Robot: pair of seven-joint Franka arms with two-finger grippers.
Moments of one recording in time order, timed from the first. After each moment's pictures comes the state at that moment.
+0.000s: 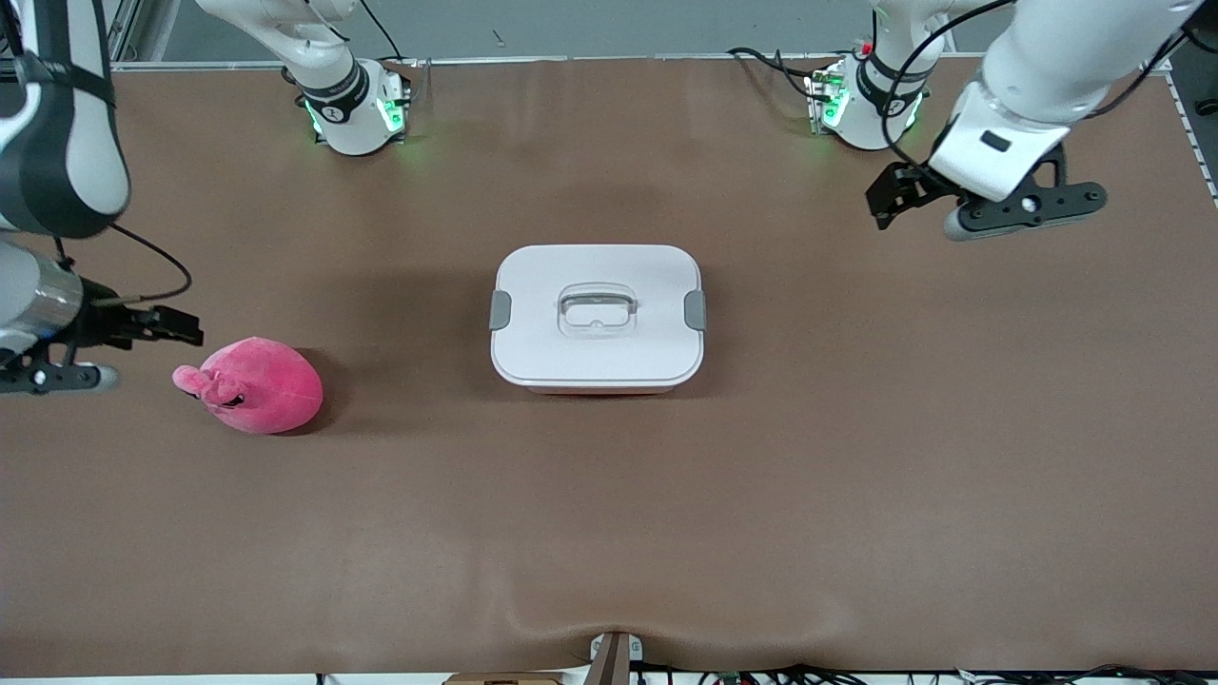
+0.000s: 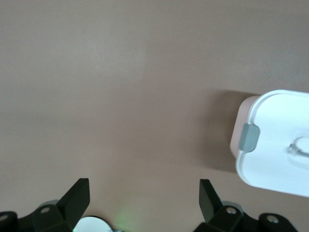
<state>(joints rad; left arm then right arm) -0.03 -0.04 -0.36 -1.65 0.01 1.56 -0.55 -0.05 0.22 -0.04 -1.70 -0.01 1.82 -0.13</state>
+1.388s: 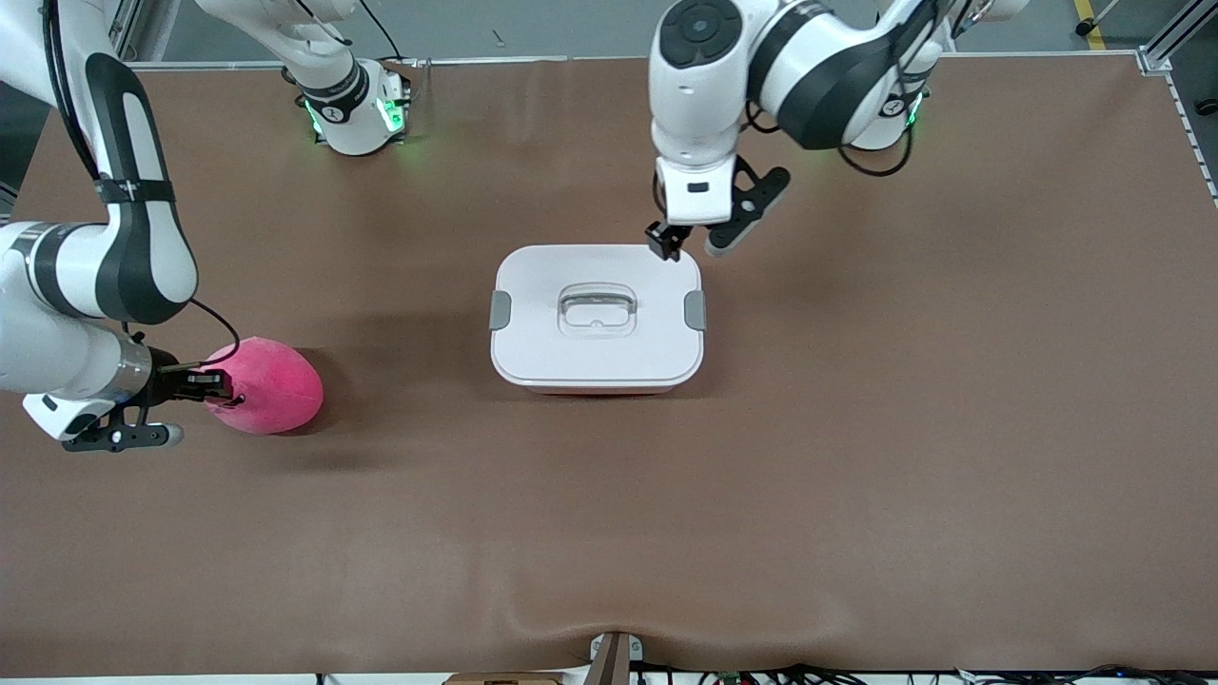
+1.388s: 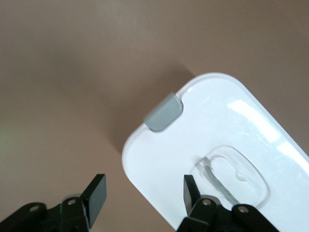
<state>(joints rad) -0.31 0.25 -0.57 -1.69 0.19 1.86 -1.76 -0.05 0.38 -0.04 -1.70 -0.01 1.99 -0.15</state>
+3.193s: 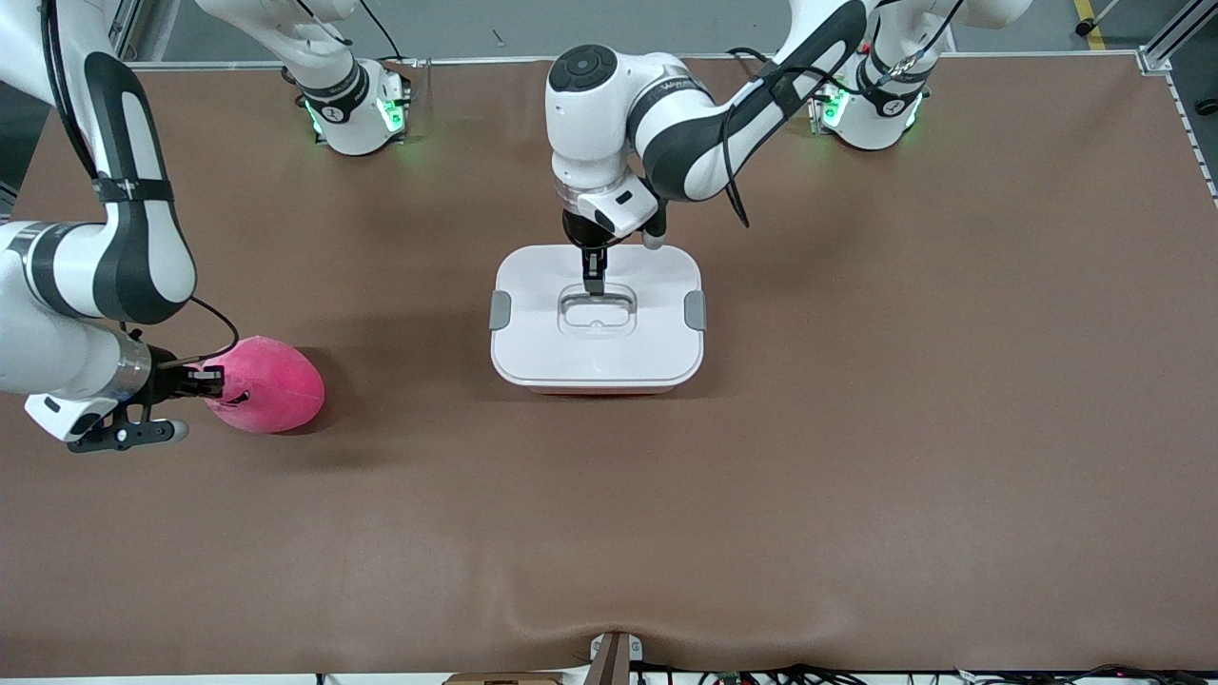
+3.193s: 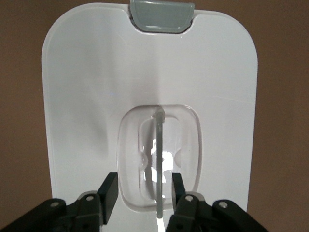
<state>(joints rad) -0.48 0.52 -0.56 -1.60 0.51 2.12 -2.77 -0.04 0.38 -0.04 -1.68 -0.01 1.94 -0.22</state>
